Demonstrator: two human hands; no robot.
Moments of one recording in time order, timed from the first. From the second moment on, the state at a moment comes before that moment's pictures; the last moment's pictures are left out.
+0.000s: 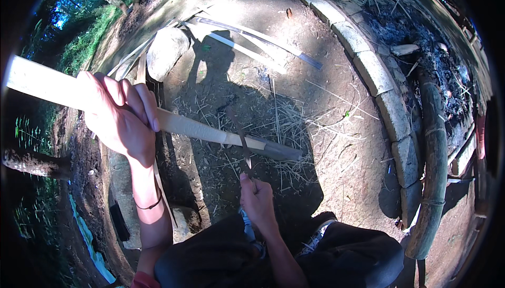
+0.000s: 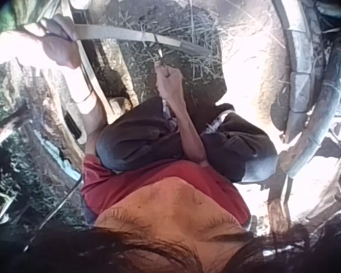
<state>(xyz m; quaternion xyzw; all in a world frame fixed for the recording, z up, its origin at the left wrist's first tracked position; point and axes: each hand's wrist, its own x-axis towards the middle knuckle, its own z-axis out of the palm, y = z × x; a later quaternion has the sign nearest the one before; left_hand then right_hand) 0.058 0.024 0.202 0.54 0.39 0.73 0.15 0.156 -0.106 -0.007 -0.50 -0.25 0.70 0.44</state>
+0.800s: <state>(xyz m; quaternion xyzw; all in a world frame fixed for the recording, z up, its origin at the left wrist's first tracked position) 0.052 0.010 0.192 0.56 0.35 0.70 0.28 0.136 -0.098 -0.074 -0.61 -0.24 0.66 0.37</state>
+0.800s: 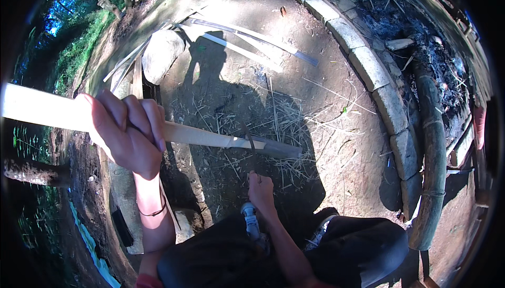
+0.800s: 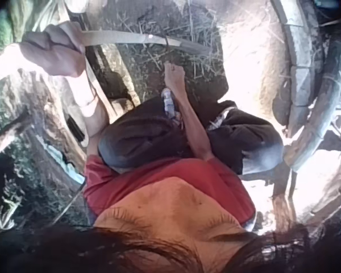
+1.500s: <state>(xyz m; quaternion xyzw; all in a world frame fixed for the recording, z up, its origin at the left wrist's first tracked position) 0.061 0.007 0.199 0.57 0.37 0.68 0.27 0.136 -0.096 -0.084 -0.61 -0.32 0.61 0.39</state>
